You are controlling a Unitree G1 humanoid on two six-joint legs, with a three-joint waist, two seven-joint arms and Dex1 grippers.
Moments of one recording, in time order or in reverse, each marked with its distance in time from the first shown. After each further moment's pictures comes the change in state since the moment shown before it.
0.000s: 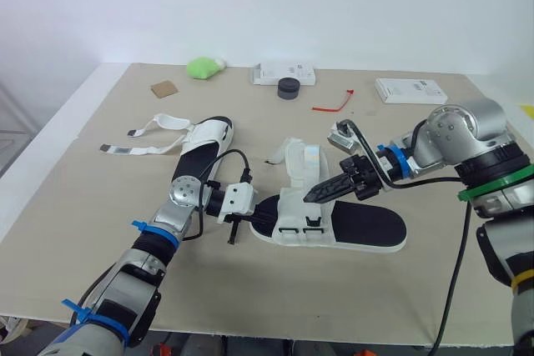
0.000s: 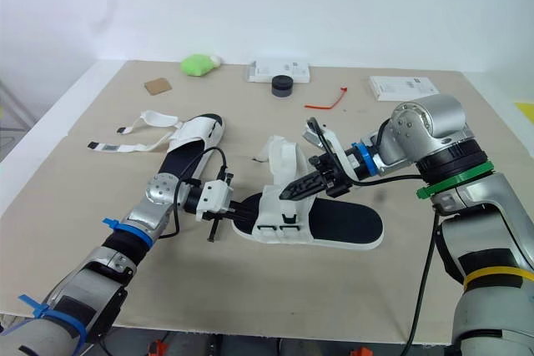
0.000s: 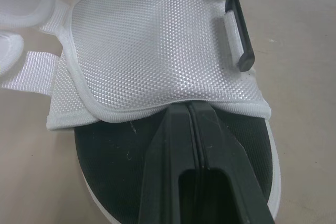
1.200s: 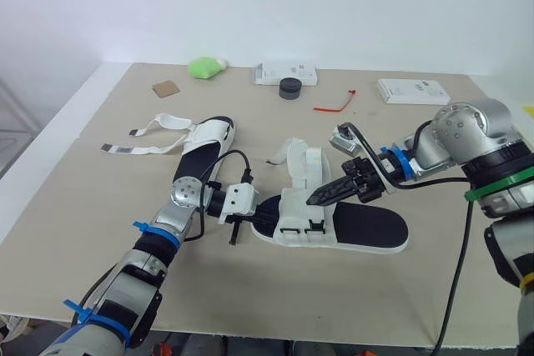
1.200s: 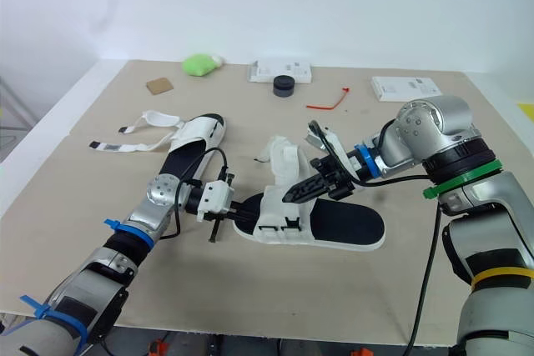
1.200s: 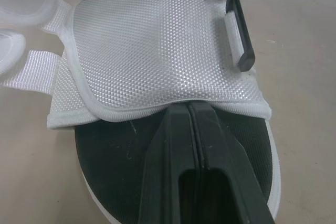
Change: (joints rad) left arm 0.004 -0.007 0.000 0.000 0.000 -0.001 0.004; right arm -0.010 -0.037 0.041 0.013 0.143 0.000 -0.127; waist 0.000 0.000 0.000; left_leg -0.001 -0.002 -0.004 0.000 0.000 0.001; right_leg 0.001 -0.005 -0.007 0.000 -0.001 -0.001
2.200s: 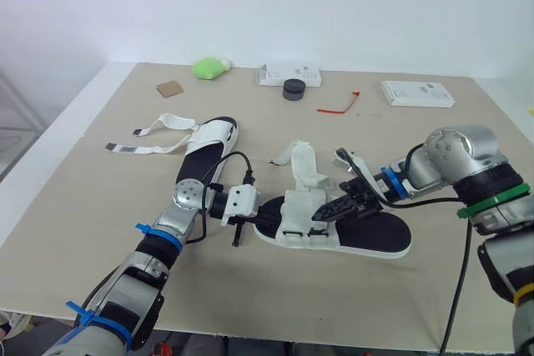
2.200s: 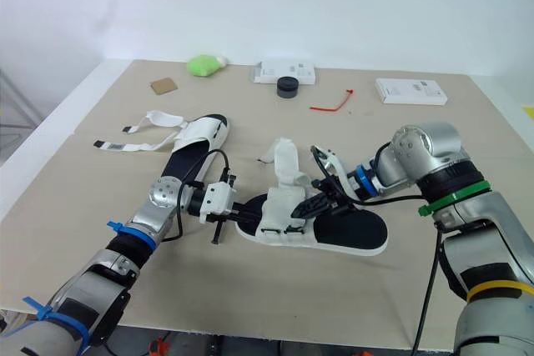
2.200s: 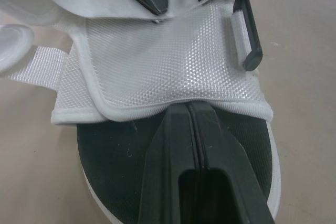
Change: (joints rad) left arm 0.011 -0.016 -0.001 0.000 0.000 -0.003 0.015; right arm 0.158 0.009 -0.046 -0.031 -0.072 -0.018 -0.093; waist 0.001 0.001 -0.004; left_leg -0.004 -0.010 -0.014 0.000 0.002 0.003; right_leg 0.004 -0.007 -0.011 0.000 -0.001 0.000
